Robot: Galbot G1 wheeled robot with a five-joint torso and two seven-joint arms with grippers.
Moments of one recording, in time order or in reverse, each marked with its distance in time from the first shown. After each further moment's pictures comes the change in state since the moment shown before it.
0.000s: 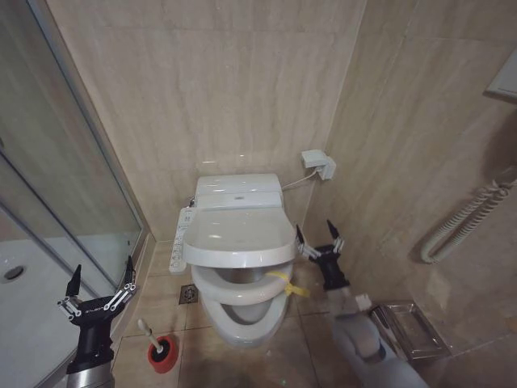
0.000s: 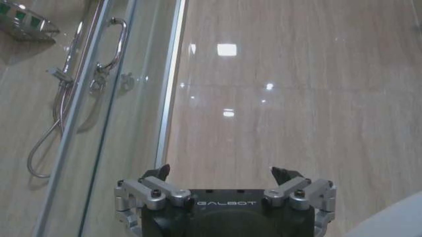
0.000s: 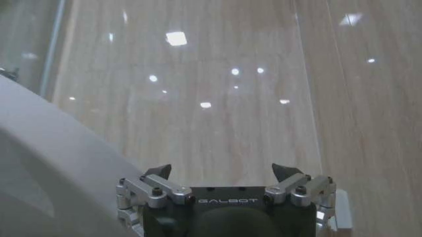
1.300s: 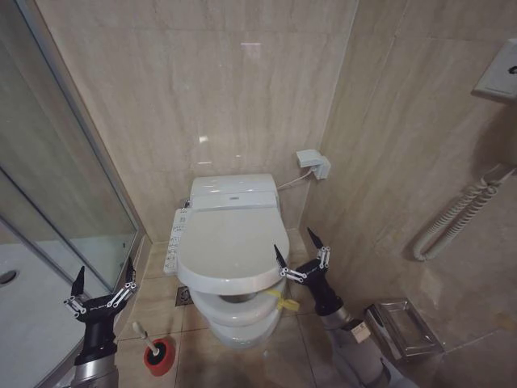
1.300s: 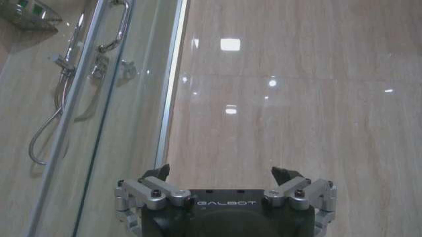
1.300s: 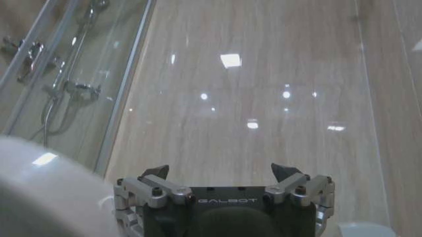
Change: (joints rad) left arm -0.086 0.025 0.012 0.127 -0.021 -0.024 -0.006; right arm -0.034 -0.088 -0.086 0.070 -0.129 0.052 -0.013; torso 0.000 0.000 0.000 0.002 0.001
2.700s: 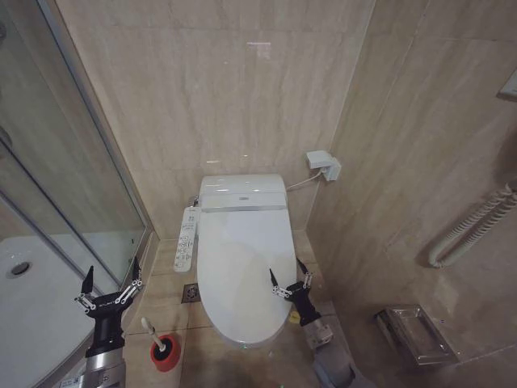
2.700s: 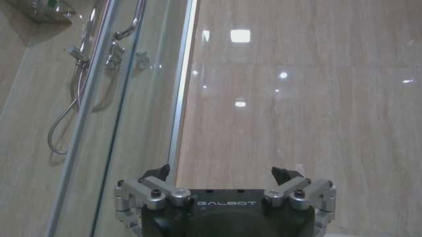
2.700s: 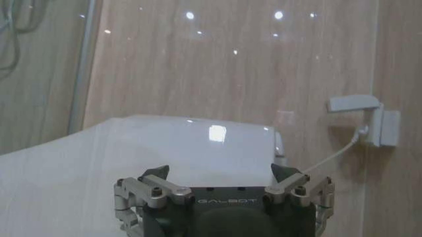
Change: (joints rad) left arm -0.041 -0.007 0.014 0.062 0.007 0.002 0.001; right arm 0.122 0.218 -0.017 -0.481 -0.086 0.051 0.009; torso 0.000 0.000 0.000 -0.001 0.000
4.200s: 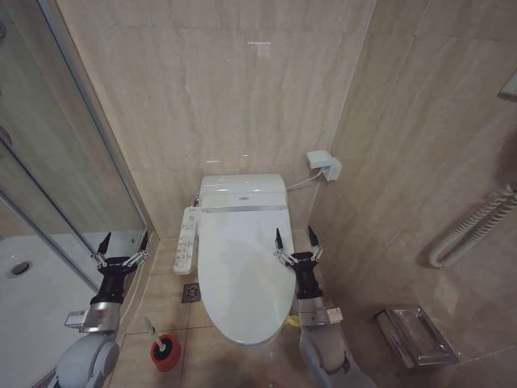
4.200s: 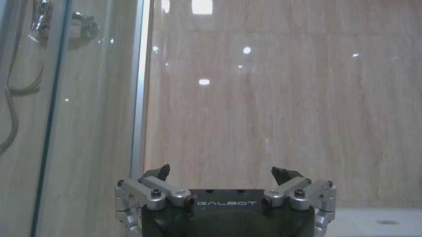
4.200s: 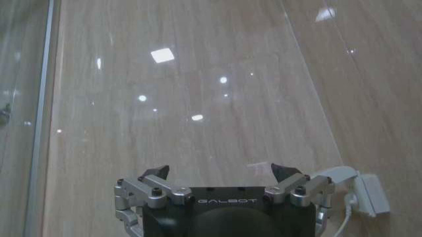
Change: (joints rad) left arm -0.232 0.284 0.060 0.129 -0.148 0.195 0.041; right arm -0.065 0.116 0.075 0.383 0.150 -0.052 0.006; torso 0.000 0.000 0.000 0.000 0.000
